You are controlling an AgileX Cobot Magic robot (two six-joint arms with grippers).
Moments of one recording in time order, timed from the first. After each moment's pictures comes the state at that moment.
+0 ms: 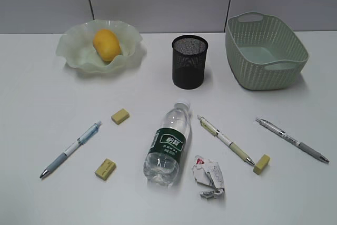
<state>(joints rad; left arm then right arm) -0.06 0.48 -0.77 0.02 1.17 -0.04 0.07 -0.01 -0.50 0.15 1.04 -0.11</state>
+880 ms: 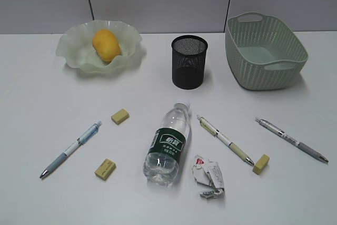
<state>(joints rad) -0.01 -0.01 -0.54 0.01 1.10 -0.04 0.07 -0.01 -0.50 0.15 1.04 -0.11</state>
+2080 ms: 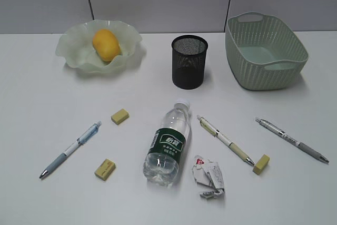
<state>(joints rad) -0.01 -0.01 -0.52 0.01 1.07 -0.03 0.07 -0.01 -0.51 0.17 1.04 -0.11</state>
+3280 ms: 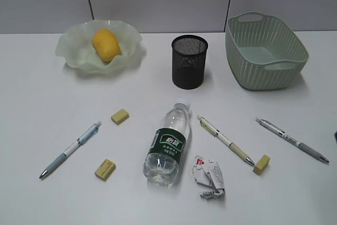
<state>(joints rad) -0.01 -0.01 -0.52 0.01 1.07 -0.03 0.14 0.99 -0.80 0.27 1.15 -0.02</state>
